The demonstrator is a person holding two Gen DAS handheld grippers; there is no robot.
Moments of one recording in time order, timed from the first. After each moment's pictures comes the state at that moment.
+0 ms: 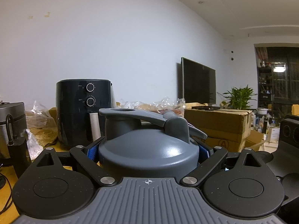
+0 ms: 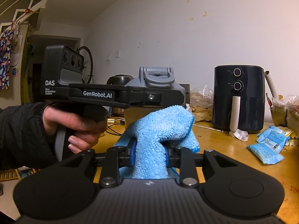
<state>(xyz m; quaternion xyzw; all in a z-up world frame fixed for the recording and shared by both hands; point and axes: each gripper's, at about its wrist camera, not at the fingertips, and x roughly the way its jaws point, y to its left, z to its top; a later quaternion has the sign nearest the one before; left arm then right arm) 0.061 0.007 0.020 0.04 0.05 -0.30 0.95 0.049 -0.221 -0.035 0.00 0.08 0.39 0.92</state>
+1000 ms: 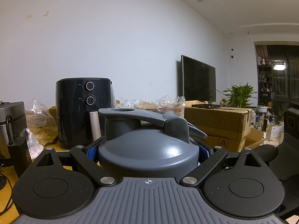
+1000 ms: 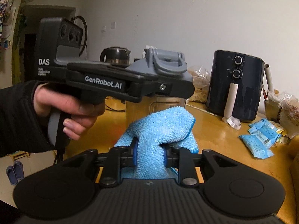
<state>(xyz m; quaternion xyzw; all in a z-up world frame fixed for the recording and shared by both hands) 0.062 0.006 0.020 0.04 0.06 -0.30 0.95 0.050 -0.193 -0.022 -0.08 0.16 0.35 0.92</state>
